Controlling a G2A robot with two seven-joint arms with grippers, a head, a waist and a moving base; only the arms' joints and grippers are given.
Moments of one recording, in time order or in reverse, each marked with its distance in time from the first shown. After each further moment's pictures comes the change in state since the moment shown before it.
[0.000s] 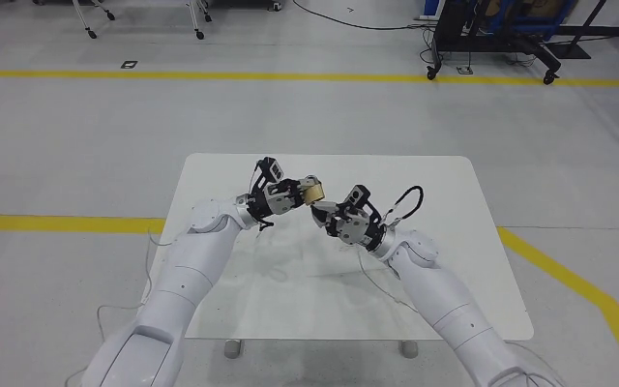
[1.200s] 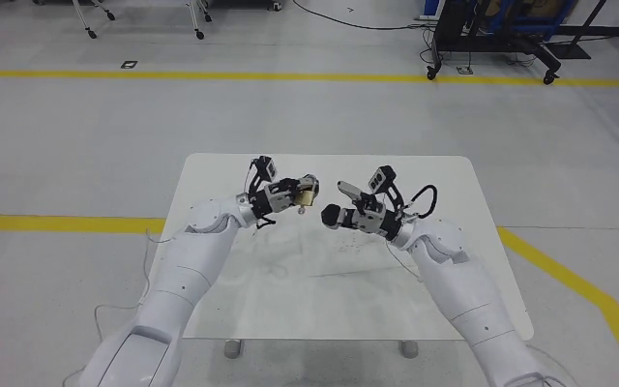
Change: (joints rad) left arm -0.006 0.013 0.013 -0.013 0.176 0.000 0.156; right arm -0.056 0.063 0.189 -0.193 -0.477 -0.136 -0.089
